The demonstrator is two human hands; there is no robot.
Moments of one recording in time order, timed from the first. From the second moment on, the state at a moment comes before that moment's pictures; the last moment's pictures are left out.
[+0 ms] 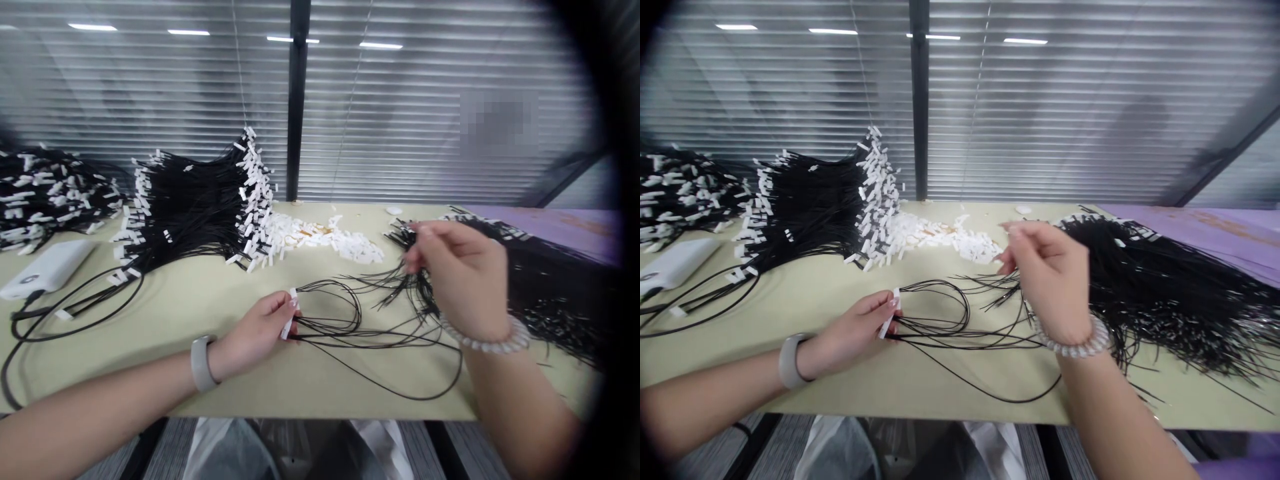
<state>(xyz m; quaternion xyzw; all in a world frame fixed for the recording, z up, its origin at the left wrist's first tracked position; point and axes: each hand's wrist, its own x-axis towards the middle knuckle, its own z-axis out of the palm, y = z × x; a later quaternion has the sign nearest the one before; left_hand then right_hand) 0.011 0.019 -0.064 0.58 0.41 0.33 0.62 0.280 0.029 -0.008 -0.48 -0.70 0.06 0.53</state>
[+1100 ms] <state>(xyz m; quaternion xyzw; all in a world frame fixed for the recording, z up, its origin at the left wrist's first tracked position) 0.011 0.012 -0.057 0.71 0.38 0.28 0.53 0.208 0.010 -0.037 -0.45 -0.80 0.17 0.37</state>
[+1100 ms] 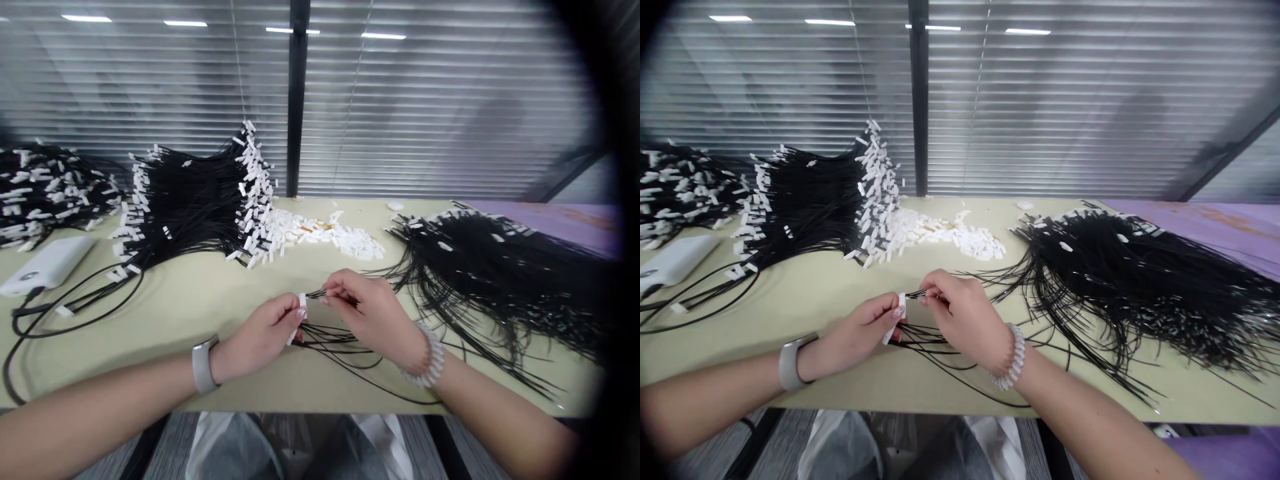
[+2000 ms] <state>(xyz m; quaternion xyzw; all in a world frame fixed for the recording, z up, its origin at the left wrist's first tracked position) 0.012 0.012 -0.057 0.71 0.37 0.27 0.54 0.212 0.010 -0.031 -0.45 -0.82 0.16 0.33</state>
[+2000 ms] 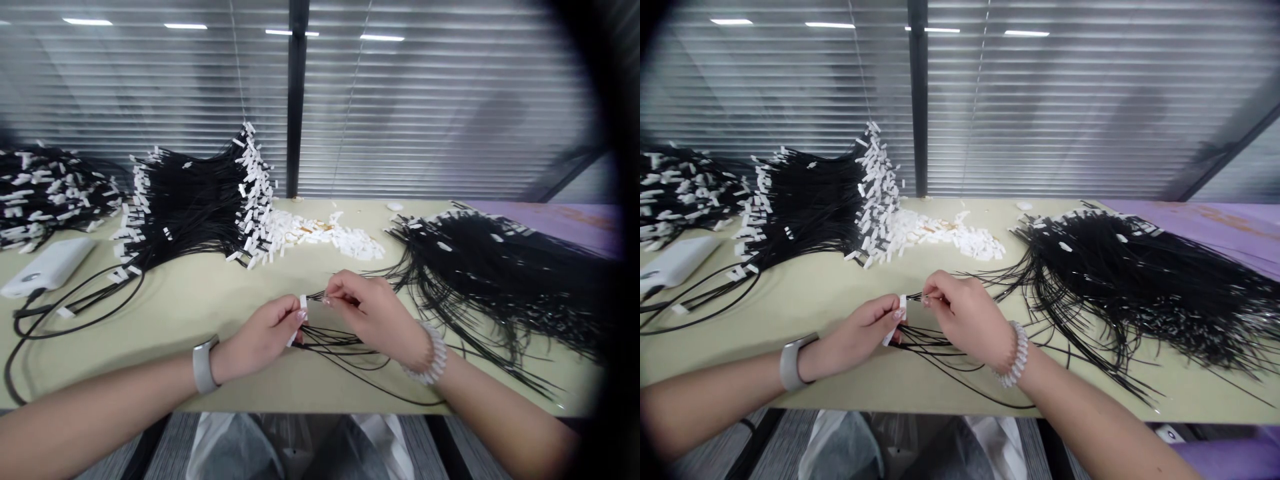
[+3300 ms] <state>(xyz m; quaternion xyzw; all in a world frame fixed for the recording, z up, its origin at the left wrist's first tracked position) 0.012 0.013 -0.060 0.71 0.37 0.27 0.54 0.210 0.010 -0.033 -0.42 -0.84 0.13 0.32</state>
